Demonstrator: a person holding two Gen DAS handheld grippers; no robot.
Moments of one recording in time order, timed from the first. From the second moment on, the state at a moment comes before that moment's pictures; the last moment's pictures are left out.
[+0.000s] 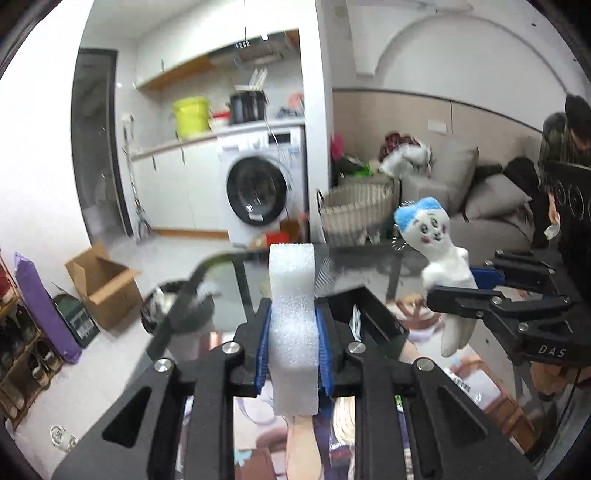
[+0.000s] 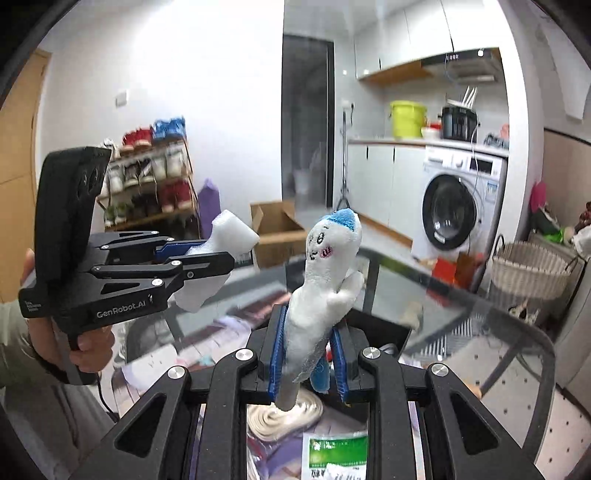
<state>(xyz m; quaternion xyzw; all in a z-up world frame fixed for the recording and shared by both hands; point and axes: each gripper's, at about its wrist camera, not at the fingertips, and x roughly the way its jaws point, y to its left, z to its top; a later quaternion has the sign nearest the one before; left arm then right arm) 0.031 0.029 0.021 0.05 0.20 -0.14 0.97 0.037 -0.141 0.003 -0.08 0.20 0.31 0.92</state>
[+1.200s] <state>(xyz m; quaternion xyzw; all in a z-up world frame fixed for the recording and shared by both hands) 0.095 0.034 0.031 0.00 0.18 -0.10 0.98 0.094 -0.120 0.016 -0.07 0.18 0.28 0.94</state>
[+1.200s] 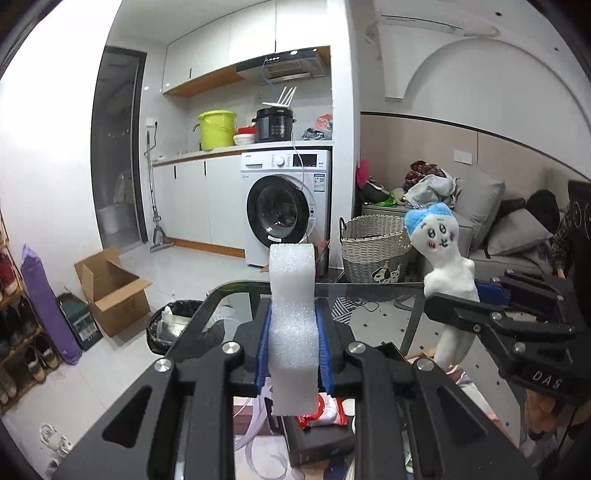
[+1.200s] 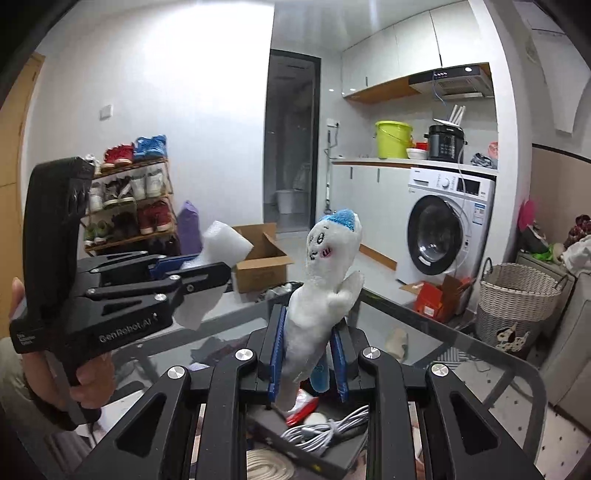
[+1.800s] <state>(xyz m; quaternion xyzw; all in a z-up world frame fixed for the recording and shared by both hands) 0.162 -0.008 -0.040 0.04 0.38 -0.13 0.92 0.169 -0.105 -0.069 -0.14 0.40 0.23 0.88</state>
